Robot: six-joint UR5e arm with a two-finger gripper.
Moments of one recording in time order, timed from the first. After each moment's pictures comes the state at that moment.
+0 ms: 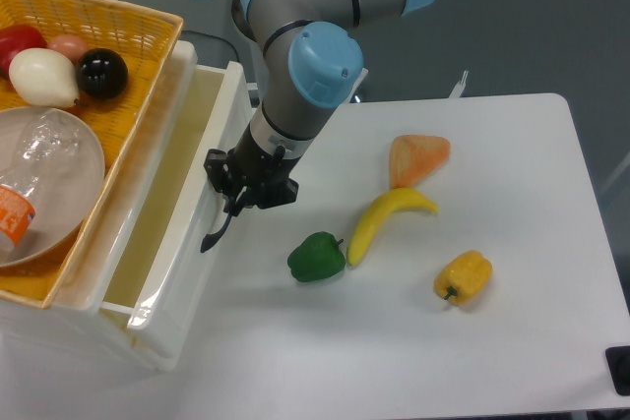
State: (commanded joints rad) arm 2.40 -1.80 -1.58 -1.37 1.10 0.55
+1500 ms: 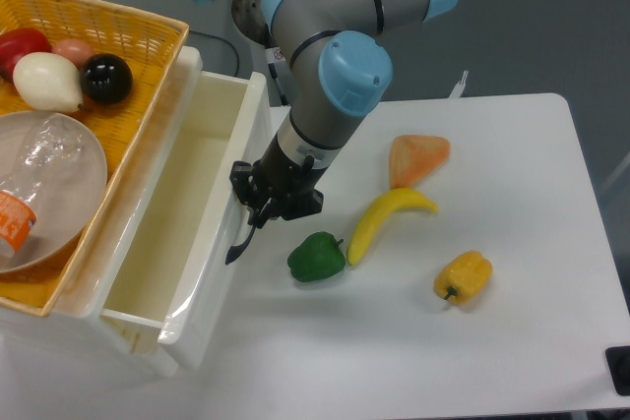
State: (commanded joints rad) arm 2.46 -1.83 -1.58 -1.35 1.11 0.60
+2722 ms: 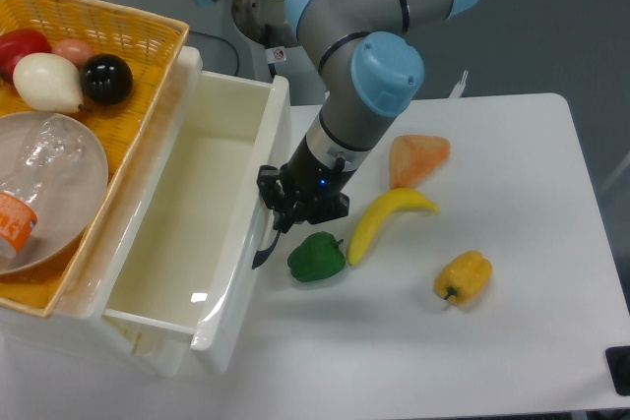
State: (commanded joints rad) arm 2.51 -1.84 -1.56 -1.35 1.11 0.65
